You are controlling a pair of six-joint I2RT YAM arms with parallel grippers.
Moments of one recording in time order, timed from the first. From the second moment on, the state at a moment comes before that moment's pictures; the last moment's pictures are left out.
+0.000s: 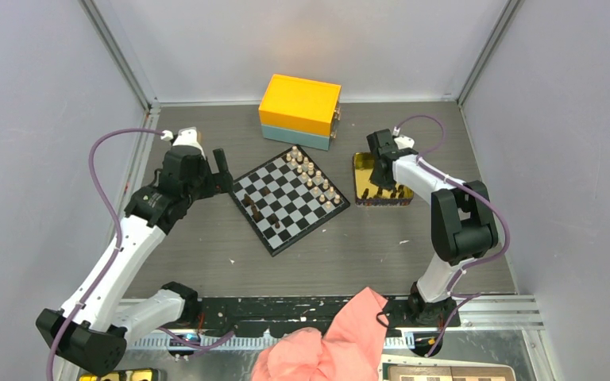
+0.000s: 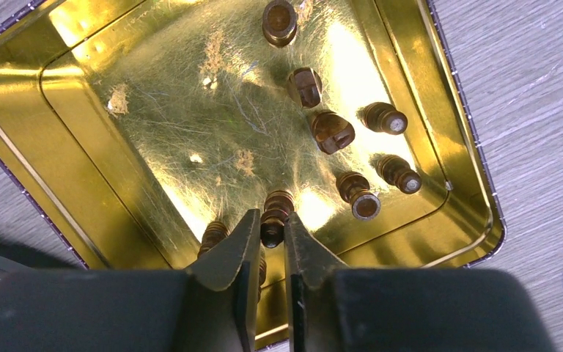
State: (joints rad) left arm -0.38 1.00 1.06 -0.70 -0.27 -0.45; right arm 0.27 1.72 1.14 -0.53 0.38 0.68
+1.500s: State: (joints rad) left arm -0.38 0.79 1.06 -0.80 -0.34 -0.45; right arm 0.66 1.70 1.56 -0.70 0.32 0.64
